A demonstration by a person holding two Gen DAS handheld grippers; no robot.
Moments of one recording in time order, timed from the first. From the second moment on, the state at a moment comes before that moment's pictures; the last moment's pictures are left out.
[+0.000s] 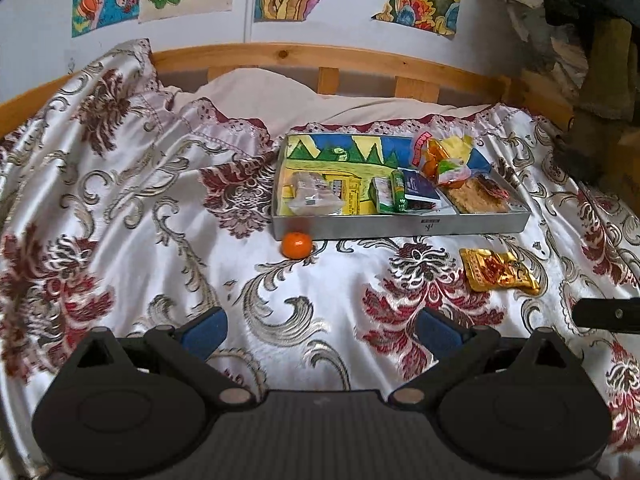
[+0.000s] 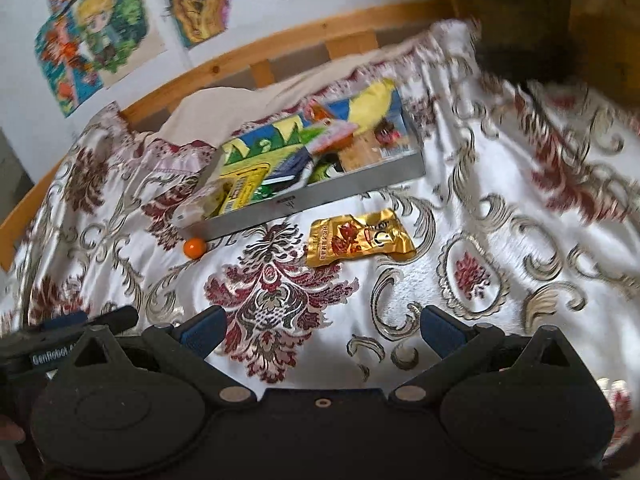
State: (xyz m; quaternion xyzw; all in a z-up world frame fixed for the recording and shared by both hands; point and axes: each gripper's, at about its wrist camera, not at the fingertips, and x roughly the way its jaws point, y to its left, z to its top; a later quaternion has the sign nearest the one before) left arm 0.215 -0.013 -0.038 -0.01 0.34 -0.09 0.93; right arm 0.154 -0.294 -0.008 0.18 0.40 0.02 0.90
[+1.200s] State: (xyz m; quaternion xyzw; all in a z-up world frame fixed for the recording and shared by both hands) left arm 0.358 -0.001 -0.119 -0.07 0.34 -0.11 0.93; right arm 0.255 -0.297 -0.082 0.25 0.39 -0.06 0.89
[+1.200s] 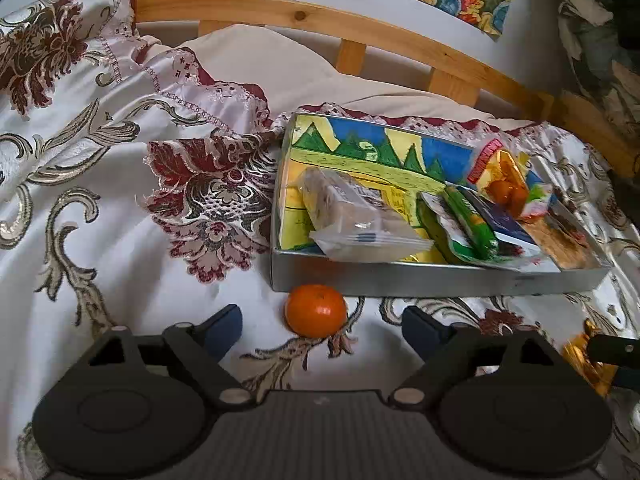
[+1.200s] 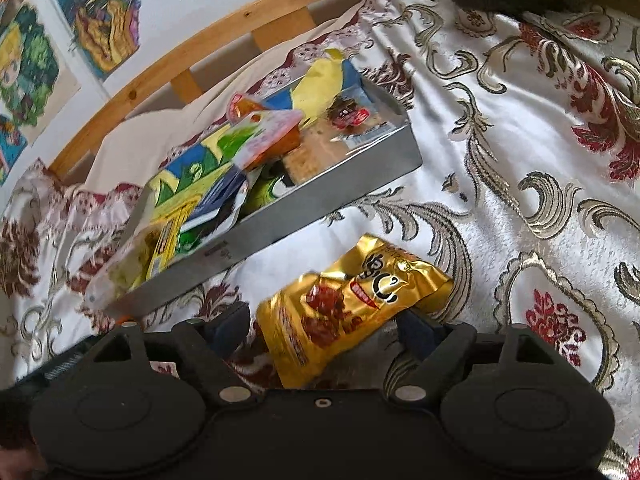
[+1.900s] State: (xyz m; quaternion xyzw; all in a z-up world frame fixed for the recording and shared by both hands) left arm 0.344 -0.035 -0.122 -0.04 0.32 -0.16 0.93; right arm 0.265 -0.300 -0.090 0.23 0.38 -0.06 0.89
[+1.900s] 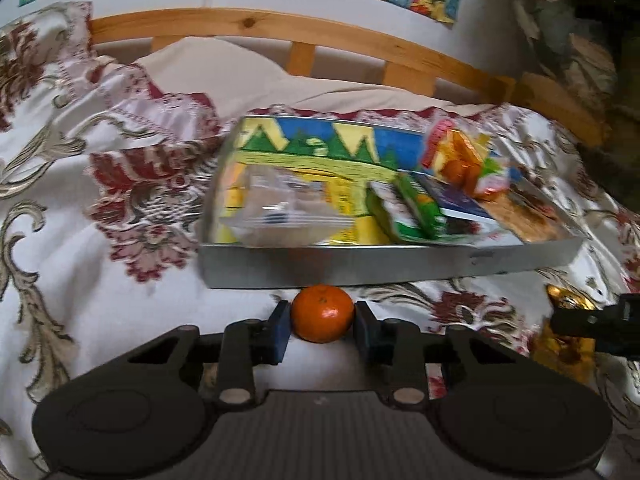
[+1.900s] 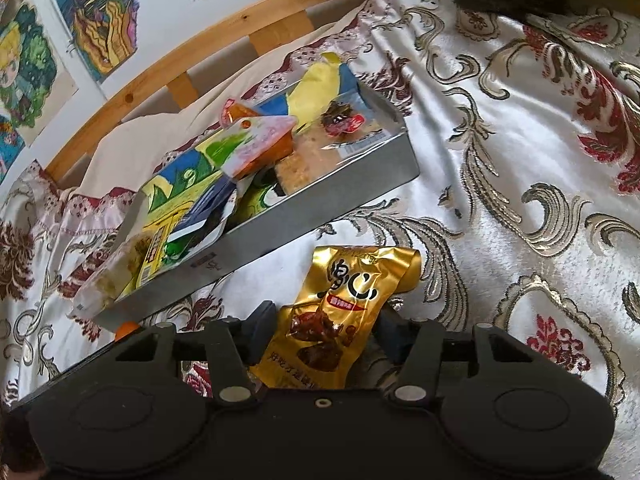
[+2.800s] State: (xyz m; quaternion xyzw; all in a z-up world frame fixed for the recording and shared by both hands) left arm 0.300 -0.087 -0.093 0.04 0.31 -0.17 0.93; right arm 0.253 -0.270 -0.063 0.13 0.34 -0.05 0.93
